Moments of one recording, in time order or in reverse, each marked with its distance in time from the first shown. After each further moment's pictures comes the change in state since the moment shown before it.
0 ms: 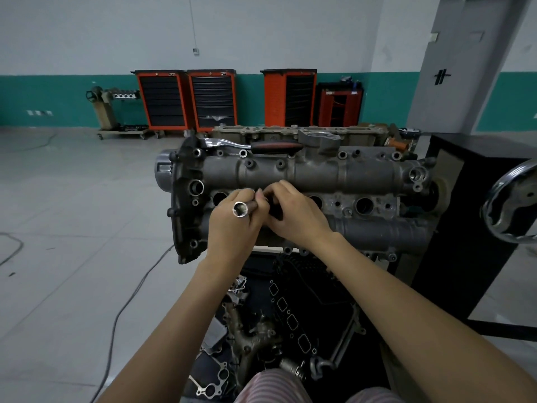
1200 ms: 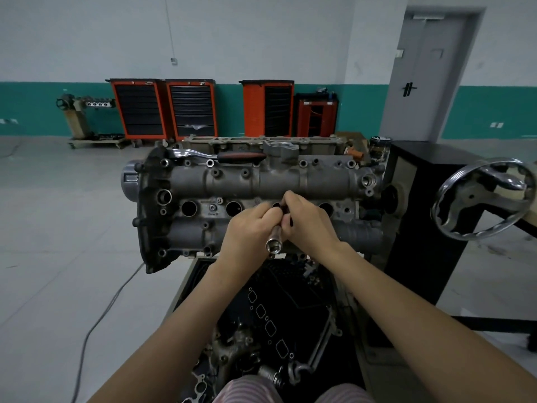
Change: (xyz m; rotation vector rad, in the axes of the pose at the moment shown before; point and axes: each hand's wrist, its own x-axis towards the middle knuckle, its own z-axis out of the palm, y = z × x) left_hand -0.002 0.050 0.032 -0.026 -0.200 0.367; right_hand -0.039 0.017 -0.061 -0.151 0.002 0.153
